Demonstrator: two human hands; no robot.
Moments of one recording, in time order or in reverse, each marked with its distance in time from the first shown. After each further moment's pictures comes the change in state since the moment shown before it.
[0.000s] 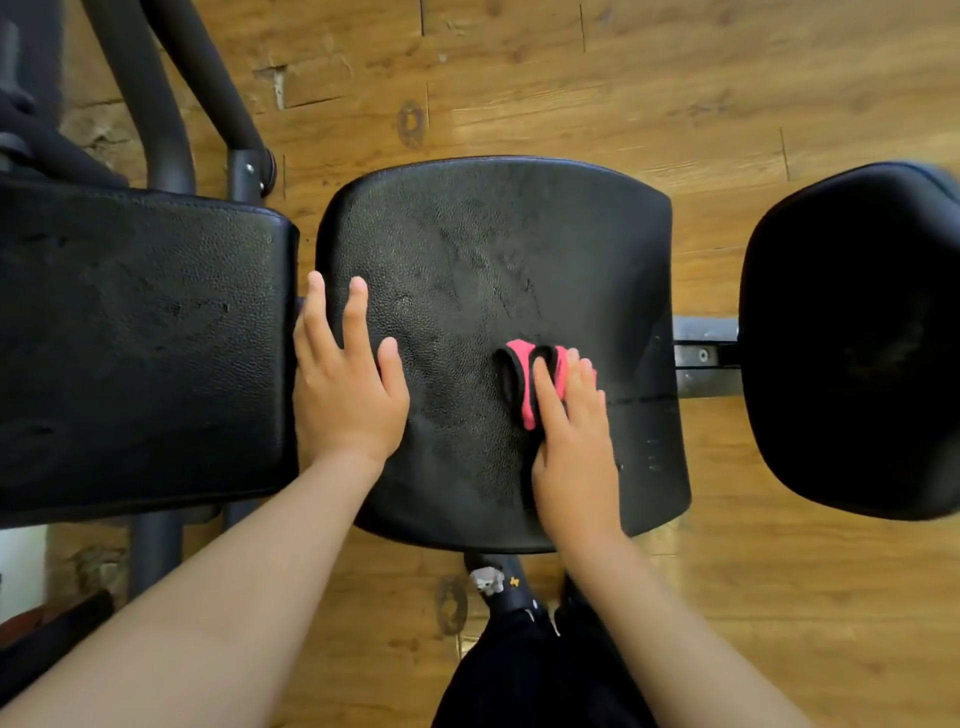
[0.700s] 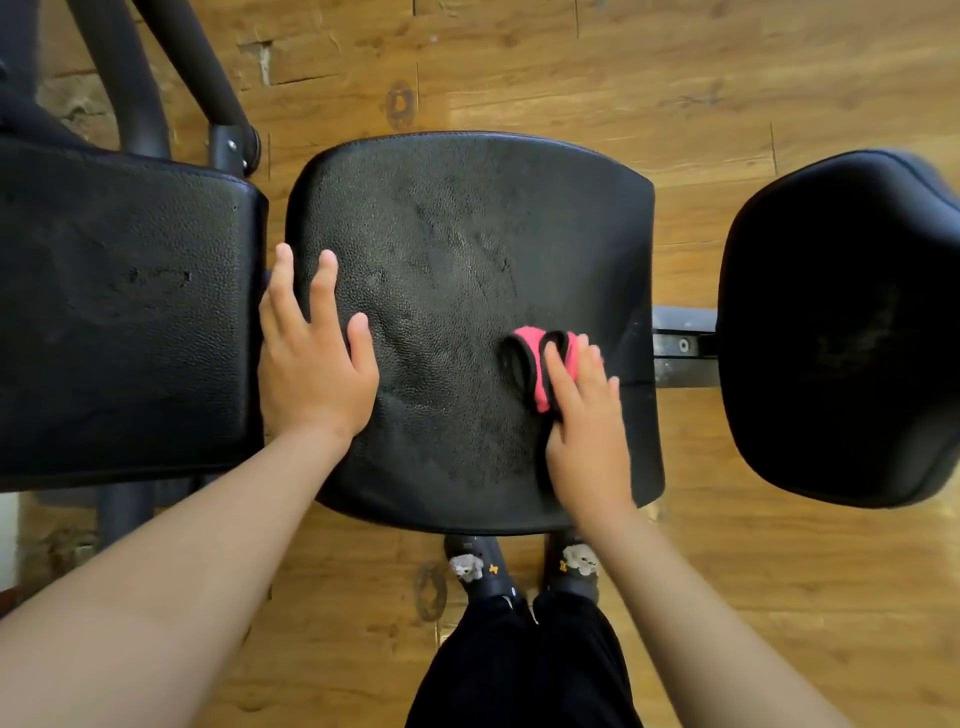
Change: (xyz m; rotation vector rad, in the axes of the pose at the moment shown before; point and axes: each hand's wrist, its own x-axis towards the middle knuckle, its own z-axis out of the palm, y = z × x) left_hand -0.001 0.001 0.001 0.010 0.029 0.009; right_hand 0.008 0.039 -0.013 0.037 -0.064 0.028
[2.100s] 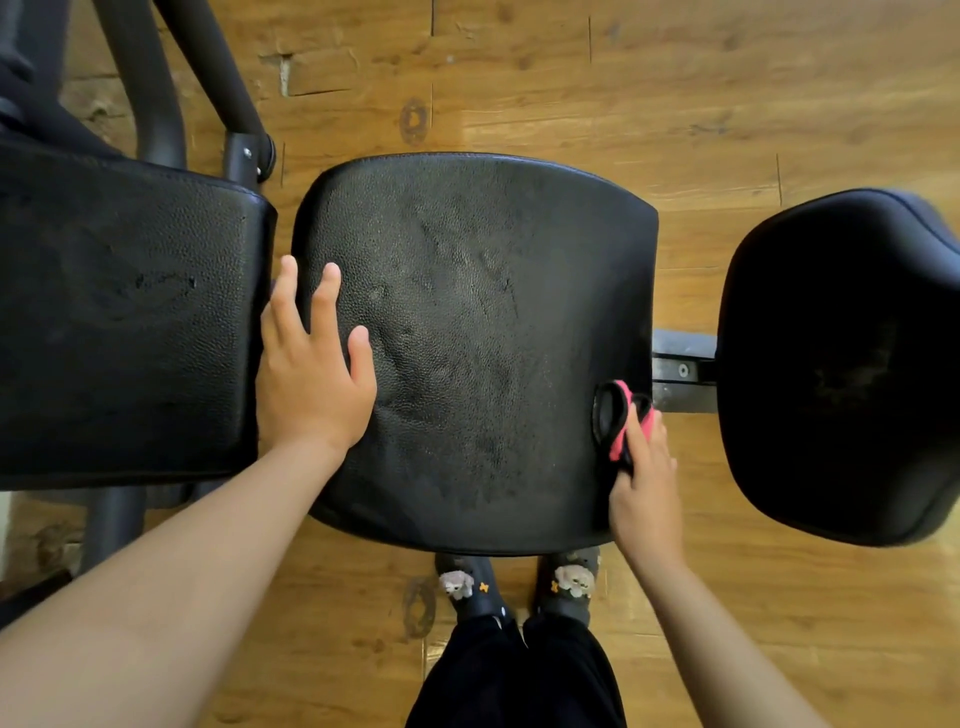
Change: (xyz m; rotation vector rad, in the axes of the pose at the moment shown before) left_hand -0.001 0.003 -0.003 -0.004 -0.026 -0.038; right_hand -0.020 0.064 -0.017 0.110 -0.069 0.308
